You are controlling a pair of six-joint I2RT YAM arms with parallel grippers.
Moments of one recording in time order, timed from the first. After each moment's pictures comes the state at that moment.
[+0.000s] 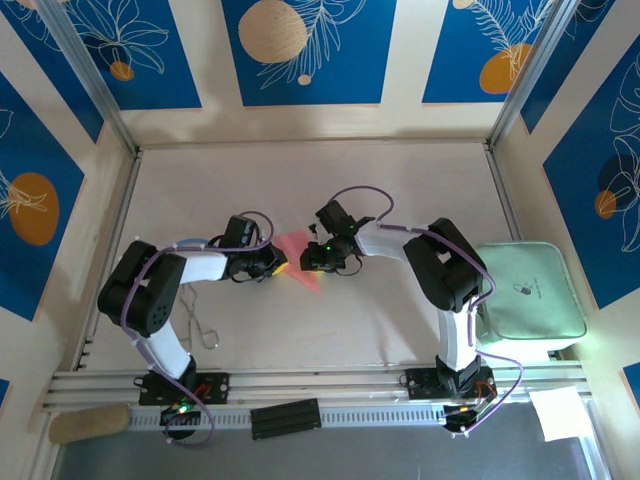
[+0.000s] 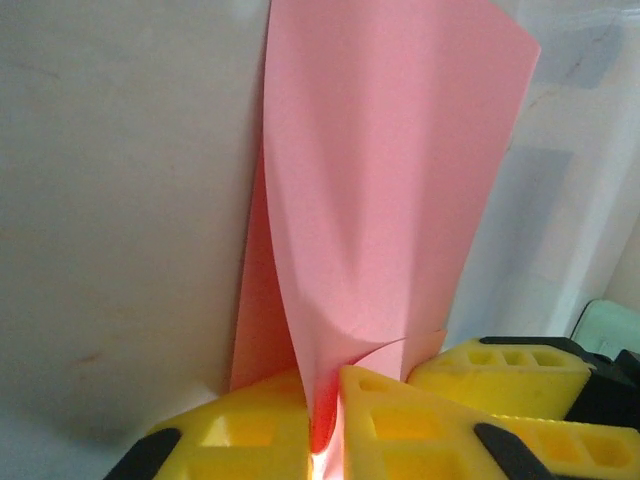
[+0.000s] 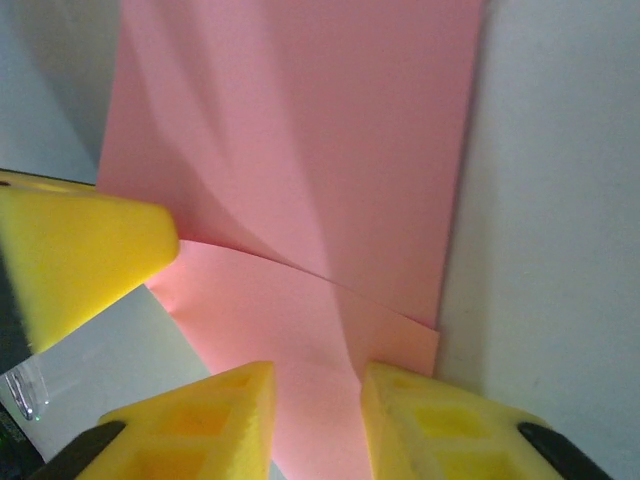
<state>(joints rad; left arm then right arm) -0.39 1.72 0.73 0.08 0.50 -1.01 0.66 1.96 1.19 -0.35 -0.44 0.58</state>
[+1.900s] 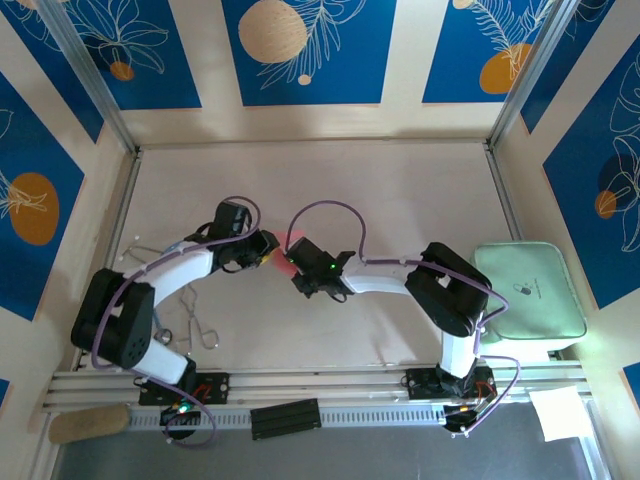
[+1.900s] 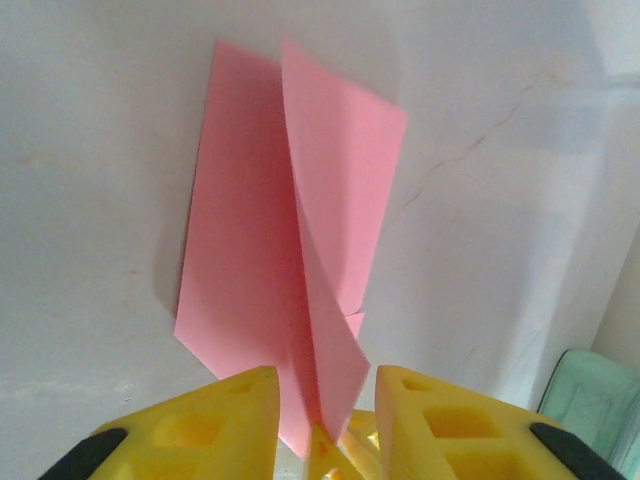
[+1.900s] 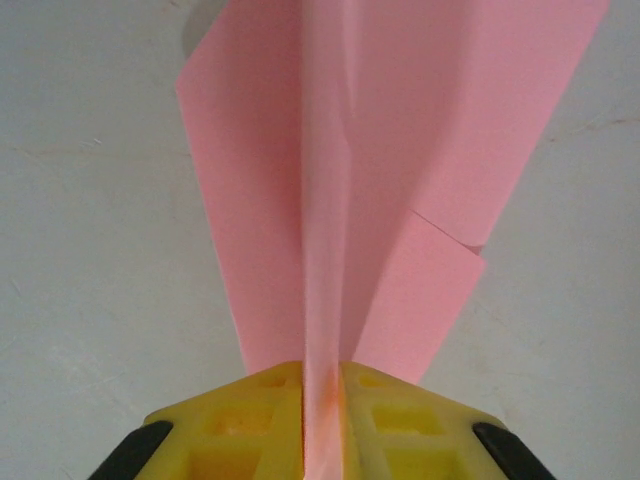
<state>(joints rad) -0.39 1.48 0.82 -0.22 0.33 -1.03 0.95 1.84 1.05 -0.24 0.17 0.19</state>
